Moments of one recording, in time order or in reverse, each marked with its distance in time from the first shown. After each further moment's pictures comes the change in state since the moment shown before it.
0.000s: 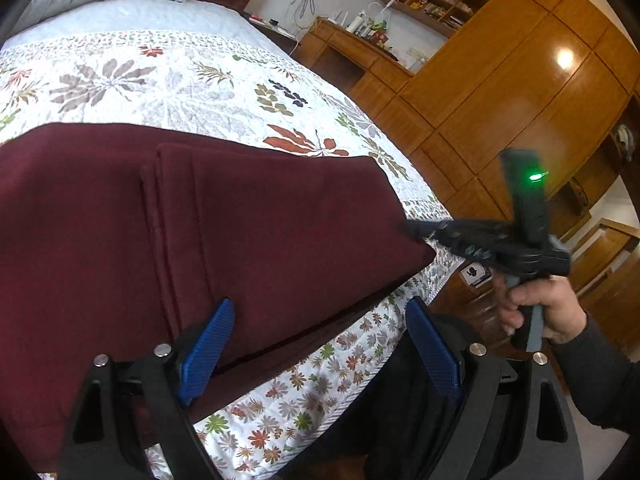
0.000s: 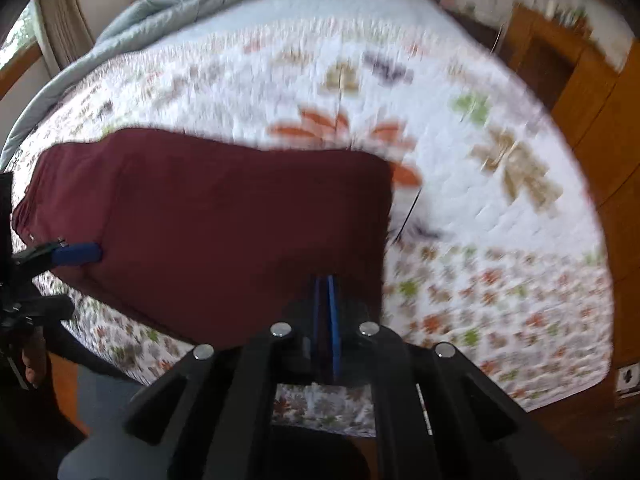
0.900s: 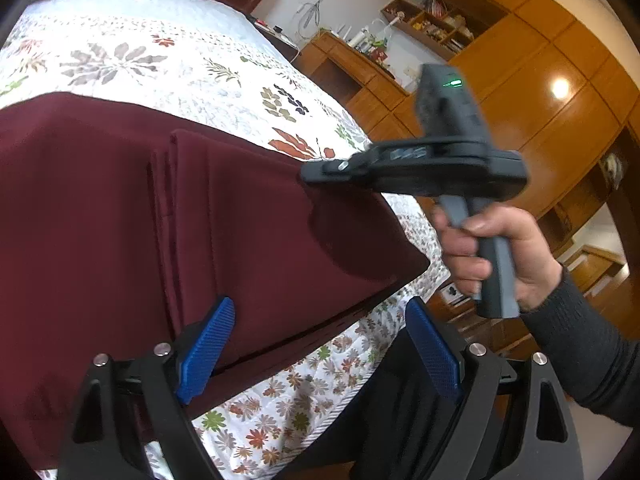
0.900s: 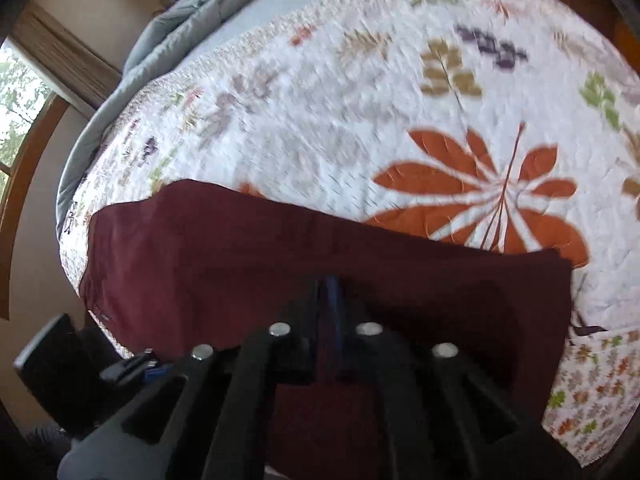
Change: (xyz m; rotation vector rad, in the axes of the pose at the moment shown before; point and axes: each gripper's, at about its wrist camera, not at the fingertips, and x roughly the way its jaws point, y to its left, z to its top) left arm -0.005 0.018 -0.009 -0.083 -0.056 -0.088; right arm 0.032 0.054 0.102 0.109 0.073 0.330
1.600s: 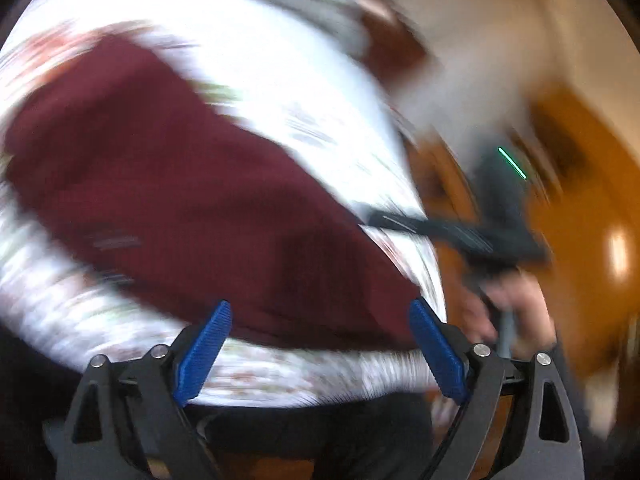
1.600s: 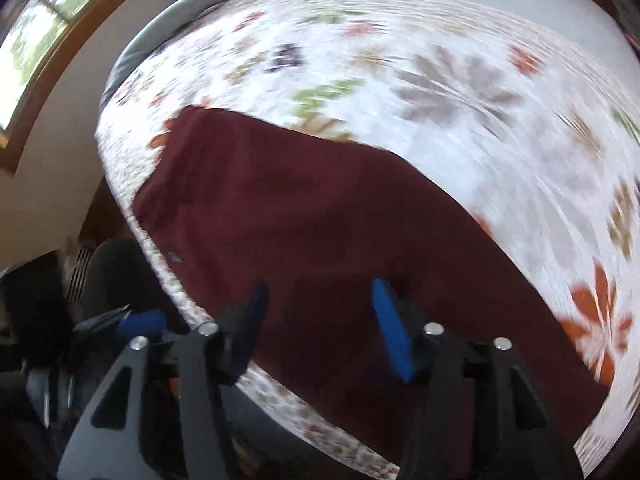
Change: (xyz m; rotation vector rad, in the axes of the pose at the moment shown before) left arm -0.193 0.059 -0.049 -0.610 -0.338 0.244; right arm 0.051 0.205 0.031 -0.465 0.261 0.065
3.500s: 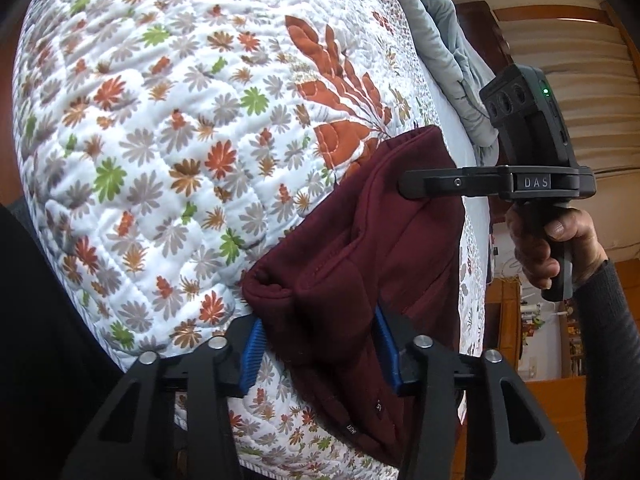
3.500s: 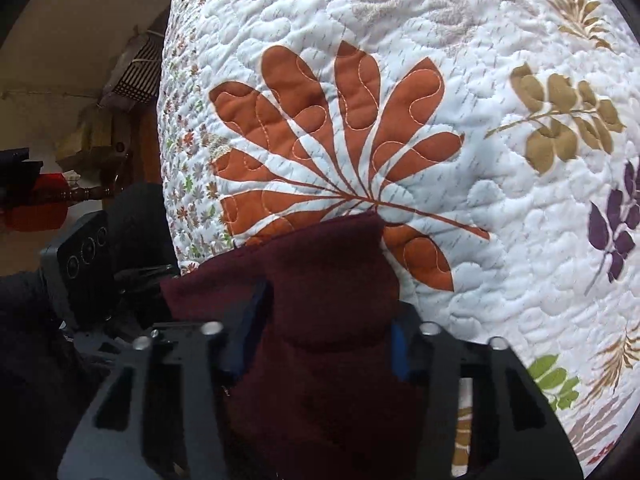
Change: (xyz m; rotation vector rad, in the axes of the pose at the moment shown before) left arm -0.019 0.133 0.078 -0.387 -0.198 0.183; right arm 0.217 0.179 0.206 -0.625 0.649 0.193
